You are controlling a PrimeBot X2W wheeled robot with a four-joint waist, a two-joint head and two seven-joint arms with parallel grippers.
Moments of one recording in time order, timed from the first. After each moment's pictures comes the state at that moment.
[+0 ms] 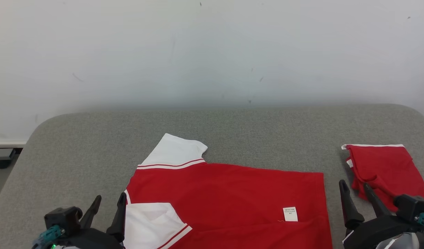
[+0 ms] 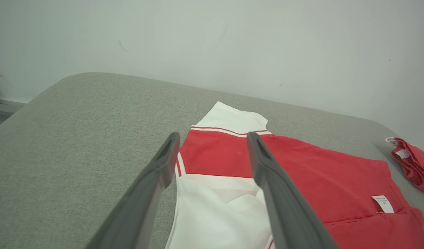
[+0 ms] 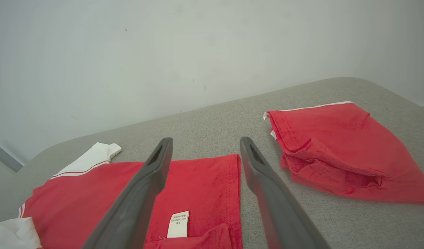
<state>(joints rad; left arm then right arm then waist) -0.09 0.26 -0.35 0.18 -0.50 0.12 -0.01 0.06 -0.14 -0.02 0.07 0.47 -0.04 0.04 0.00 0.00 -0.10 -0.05</state>
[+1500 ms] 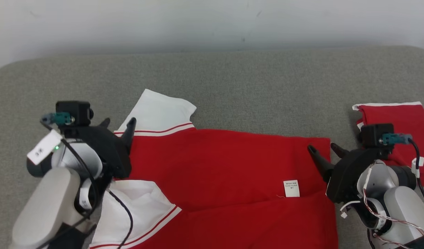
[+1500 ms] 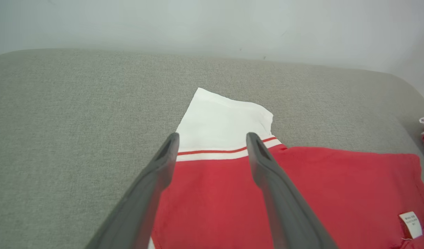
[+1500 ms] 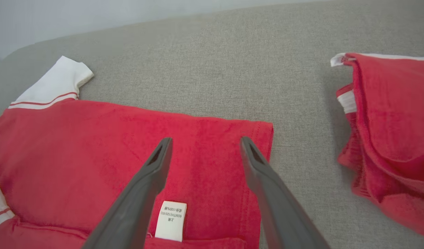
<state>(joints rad) -0.55 0.25 -0.40 0.30 -0.49 0.11 0.41 -0.27 -0.21 0.11 0.13 0.51 -0.02 0.49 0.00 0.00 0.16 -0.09</state>
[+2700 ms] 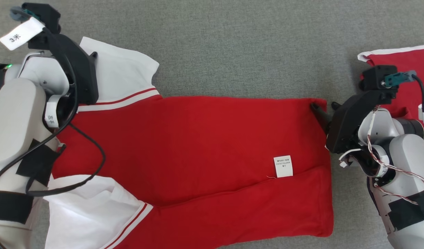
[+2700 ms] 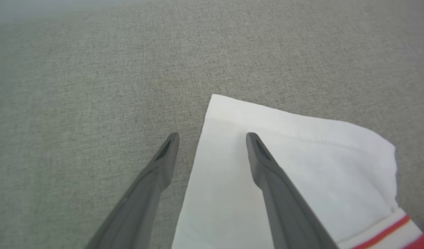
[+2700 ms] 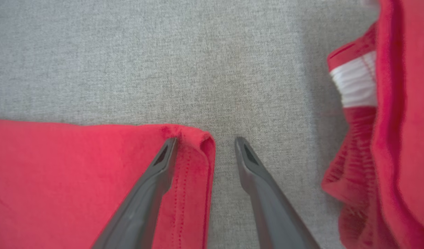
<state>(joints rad) -1.01 0.28 -0.45 0.63 -0.38 0.07 0.59 -0.53 -0.20 0.12 0.17 0.49 -0.11 0.73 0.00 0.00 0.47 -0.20</state>
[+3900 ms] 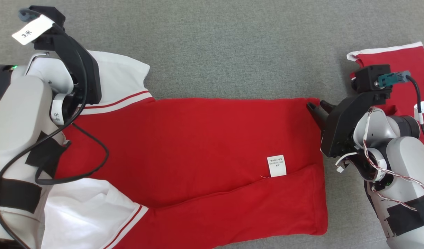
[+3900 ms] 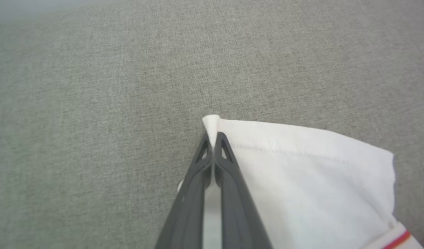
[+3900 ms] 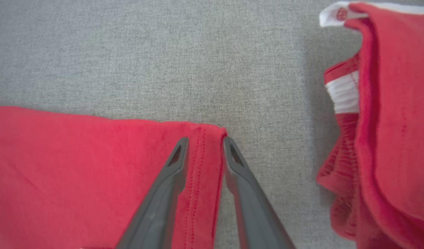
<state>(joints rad) -1.08 0.25 -0.47 0.81 -0.37 0.04 0.53 -0.52 -0.20 0.15 0.10 0.48 -0.10 0.74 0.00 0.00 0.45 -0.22</state>
